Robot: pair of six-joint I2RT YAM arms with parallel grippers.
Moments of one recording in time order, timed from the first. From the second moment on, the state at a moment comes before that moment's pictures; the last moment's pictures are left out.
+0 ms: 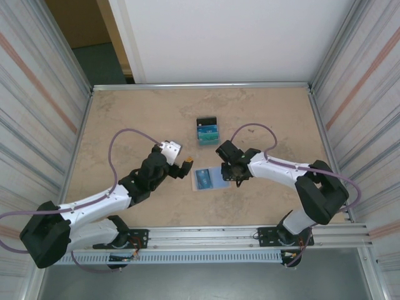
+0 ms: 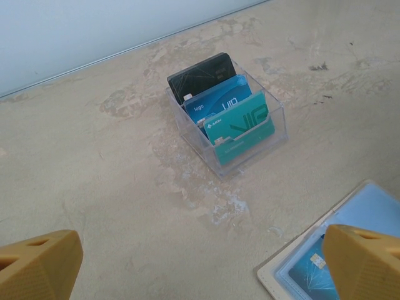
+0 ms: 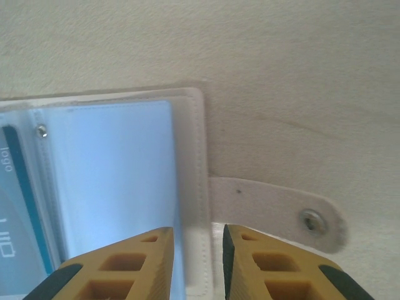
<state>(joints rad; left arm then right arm) -0.80 1.08 0.49 0.18 -0.31 -0.02 0.74 1.52 0.86 -0.60 0.13 0.73</state>
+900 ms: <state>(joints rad) -0.94 1.39 0.60 0.10 -0.34 0.06 0.53 1.08 0.66 -0.46 -0.14 0.72</state>
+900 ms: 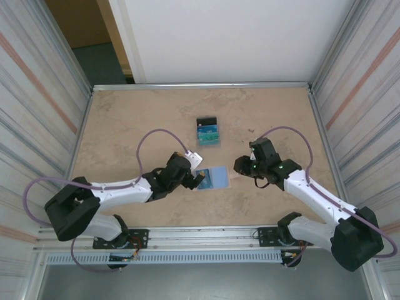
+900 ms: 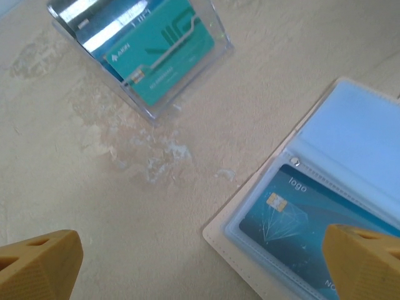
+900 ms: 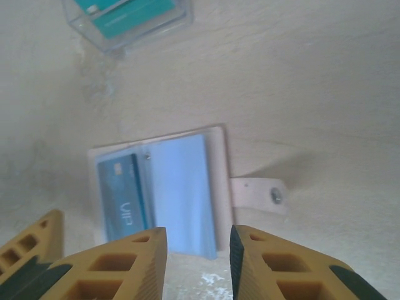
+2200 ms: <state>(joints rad) -0.93 1.51 0.58 0.03 -0.42 -0.13 0.71 1.62 0.82 -0.27 -0.32 0.73</state>
